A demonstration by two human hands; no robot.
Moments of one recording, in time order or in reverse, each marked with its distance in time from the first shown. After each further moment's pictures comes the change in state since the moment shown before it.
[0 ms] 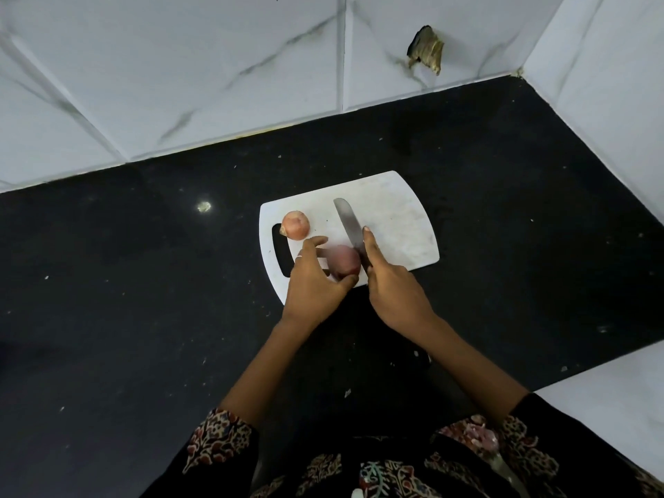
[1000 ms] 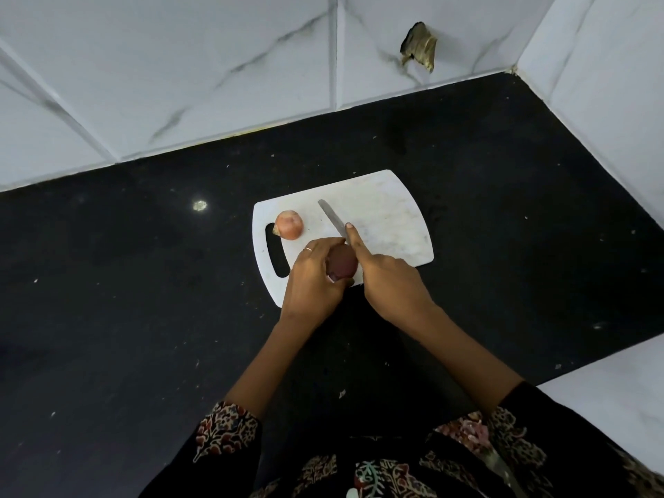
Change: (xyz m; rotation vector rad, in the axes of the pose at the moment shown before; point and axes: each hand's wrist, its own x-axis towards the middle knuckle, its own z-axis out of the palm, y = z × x) left_hand 0.004 -0.005 0.008 0.118 0.040 0.241; right_hand 0.006 -0.006 -0.015 -0.318 -0.047 -0.085
